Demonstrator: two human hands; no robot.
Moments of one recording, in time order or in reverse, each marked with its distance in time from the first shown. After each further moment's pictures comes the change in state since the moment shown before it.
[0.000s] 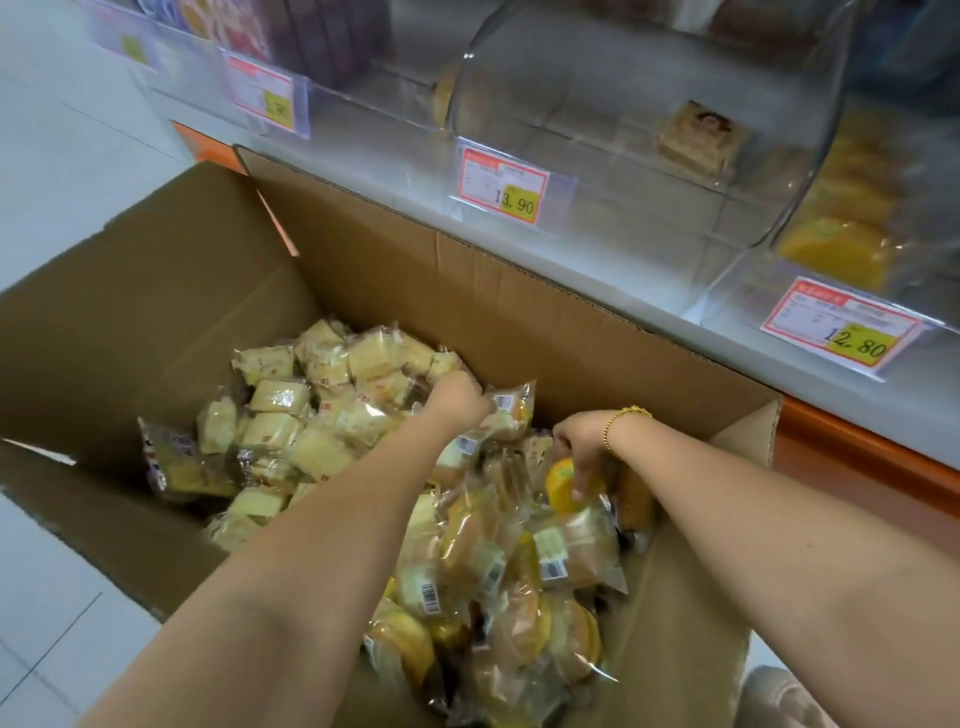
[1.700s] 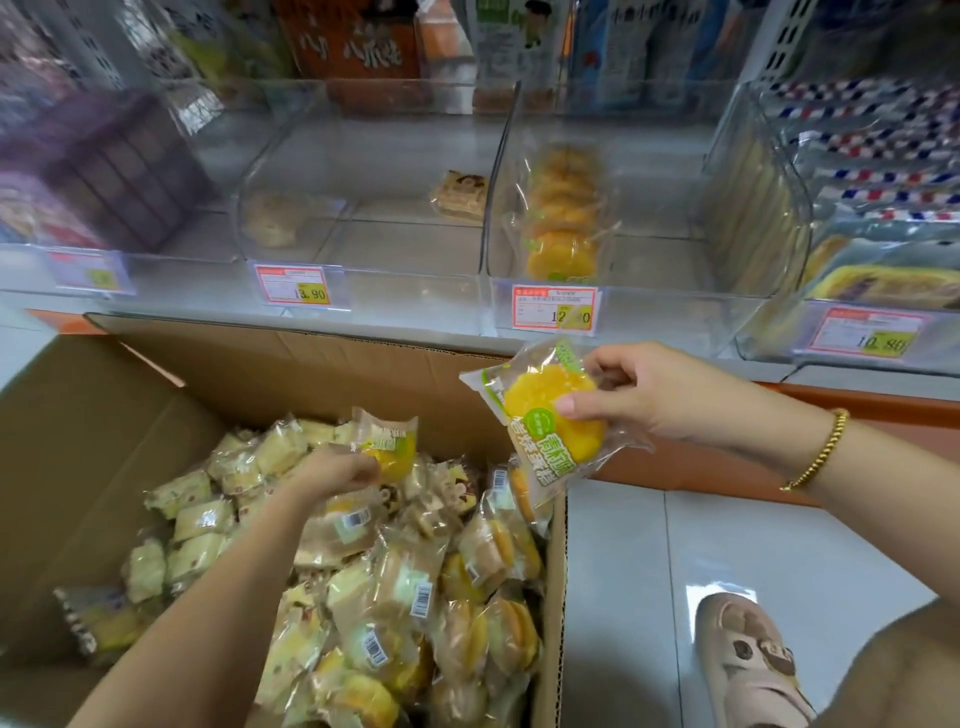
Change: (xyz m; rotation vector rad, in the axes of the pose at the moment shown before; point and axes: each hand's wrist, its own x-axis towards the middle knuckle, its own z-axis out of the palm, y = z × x) left_hand -0.015 -0.016 -0.016 -0.269 -0.018 -0.111; right_hand -0.247 0.100 0.051 1.014 0.806 -0.405
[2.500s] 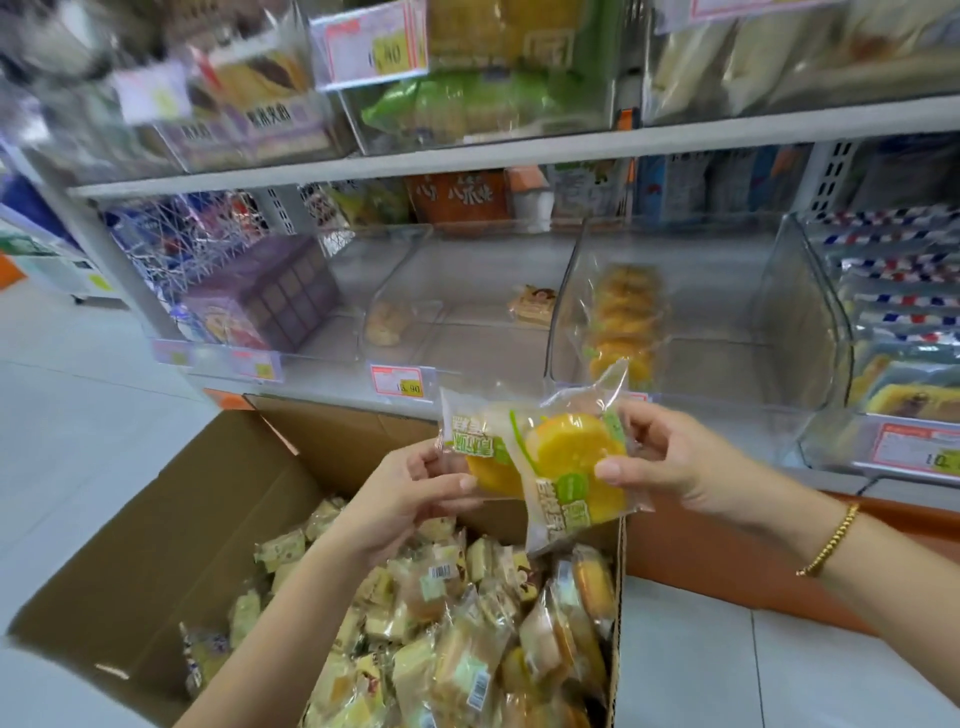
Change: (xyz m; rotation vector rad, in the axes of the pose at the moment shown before) left_hand -0.189 0.117 -0.024 -0.512 -0.274 0.613; right_hand -0.009 -0.031 -0.007 0.444 -0.165 -0.242
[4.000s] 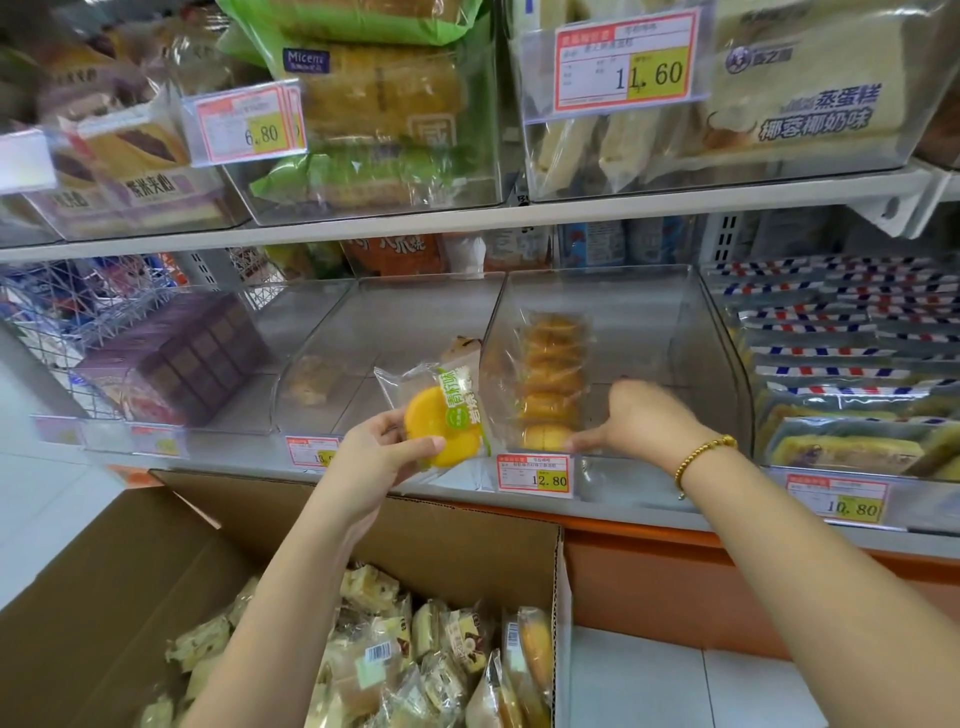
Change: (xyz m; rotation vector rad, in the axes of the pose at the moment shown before) left_hand 0.086 0.052 0.044 0.126 0.242 -0.026; right_hand 0.059 -0.021 -0.083 -1.095 0.415 0.486
